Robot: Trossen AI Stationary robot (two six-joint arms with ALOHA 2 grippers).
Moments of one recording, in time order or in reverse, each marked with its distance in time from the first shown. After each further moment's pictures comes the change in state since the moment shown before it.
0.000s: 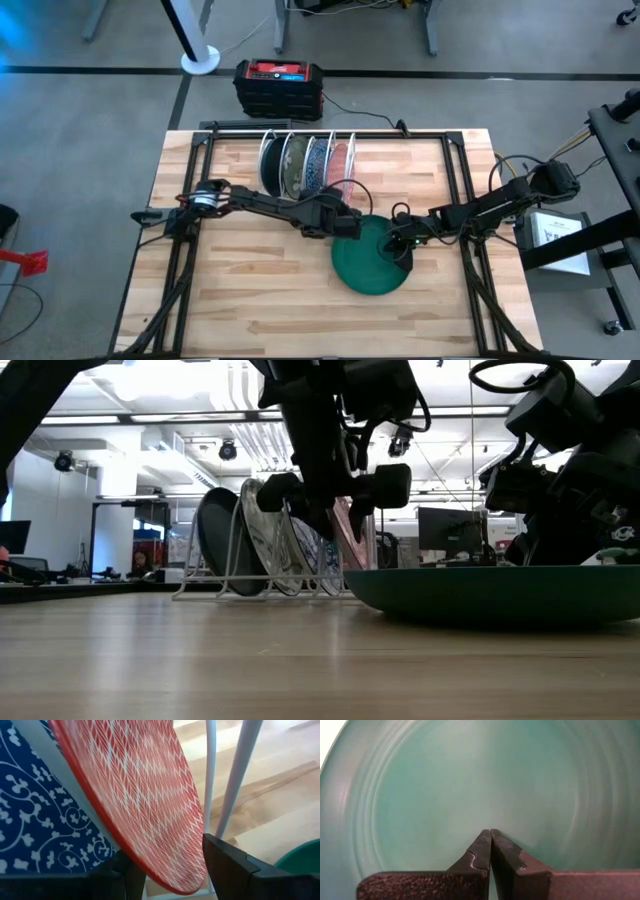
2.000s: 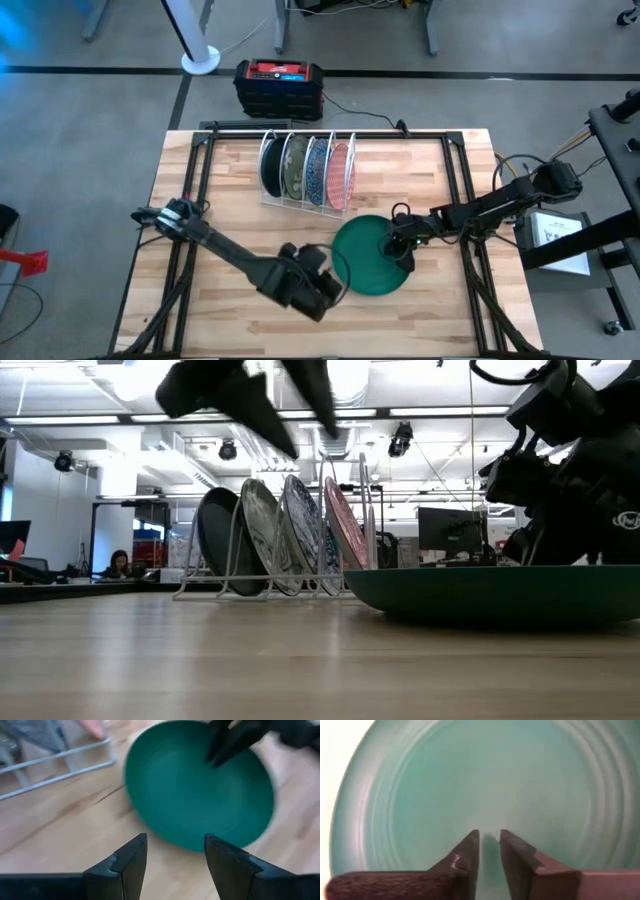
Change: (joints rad) left arm -0.425 -0.162 0.001 -0.128 0.122 -0.176; right arm 0.000 -0.035 0.010 -0.006 -0.032 -0.027
